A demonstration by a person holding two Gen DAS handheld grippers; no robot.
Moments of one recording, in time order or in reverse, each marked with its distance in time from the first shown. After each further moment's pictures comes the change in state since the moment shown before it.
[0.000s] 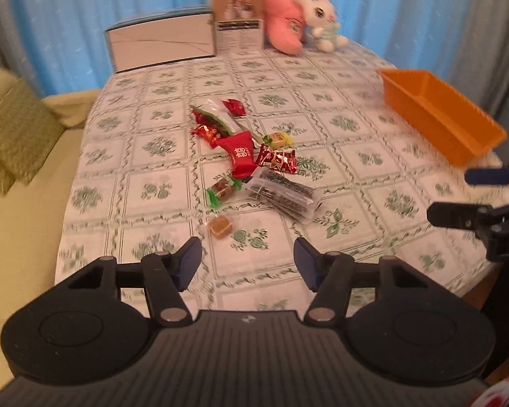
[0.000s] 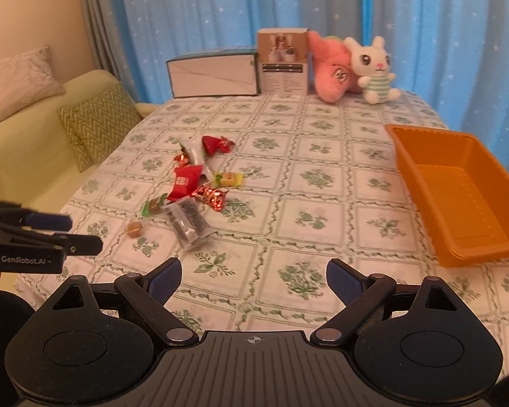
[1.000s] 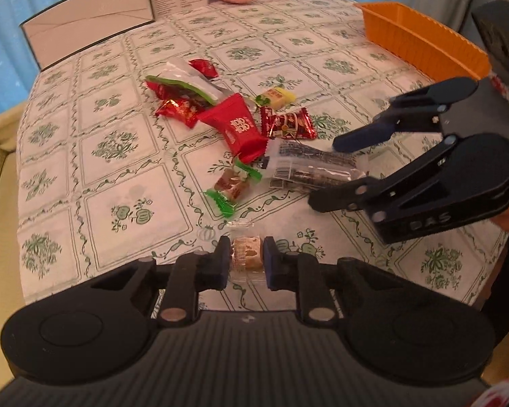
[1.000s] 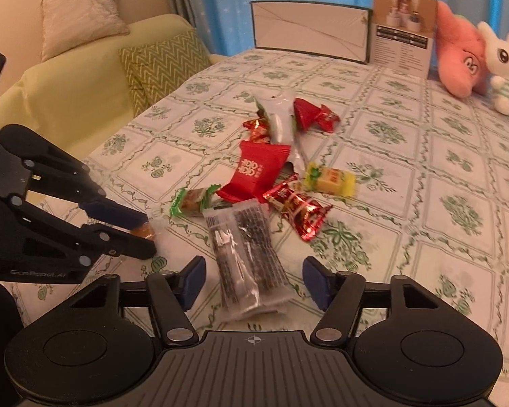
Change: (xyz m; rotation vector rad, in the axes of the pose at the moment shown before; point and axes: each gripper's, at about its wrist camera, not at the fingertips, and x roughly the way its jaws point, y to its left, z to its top) left arm 0.095 0.043 0.015 0.191 0.124 -0.150; right arm 0.165 0.039 0.030 -0.209 0.118 0.223
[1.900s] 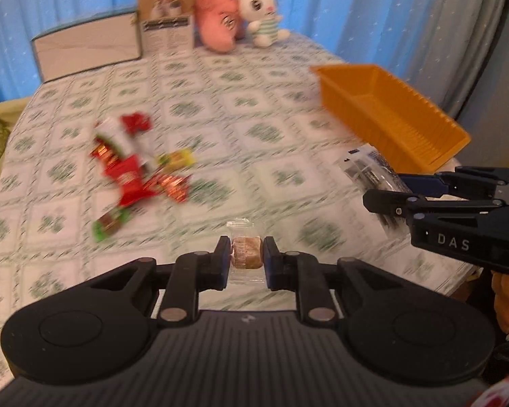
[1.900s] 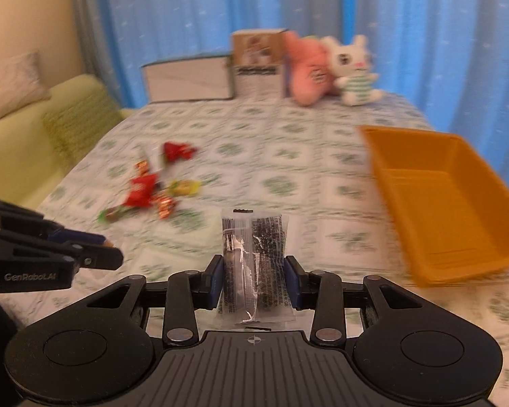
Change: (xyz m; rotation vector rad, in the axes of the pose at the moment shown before) left arm -0.045 -0.144 0.053 -0.181 -0.130 0.007; right arm -0.178 -0.066 -0.062 0.244 -0.157 -0.285
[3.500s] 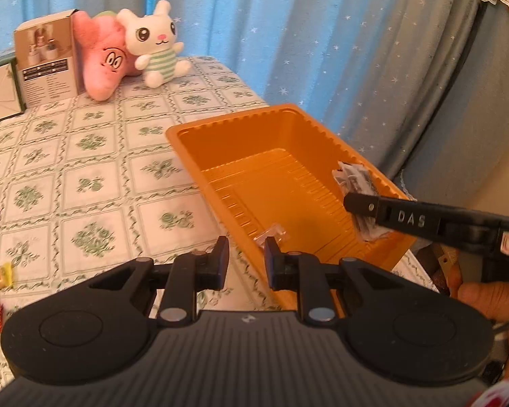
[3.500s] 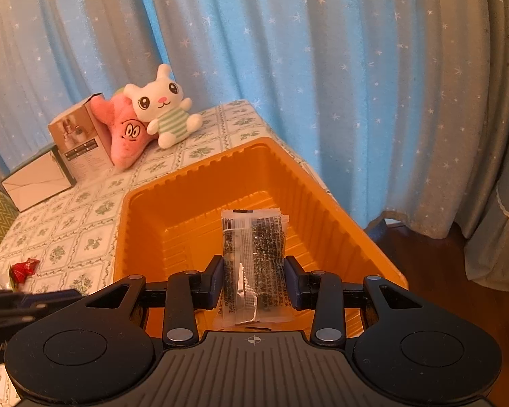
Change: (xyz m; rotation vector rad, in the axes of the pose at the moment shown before) left arm 0.109 -0.143 0.101 0.021 -0.062 -0.128; right arm 0.011 -0.227 0.038 0.364 -0.082 -0.177
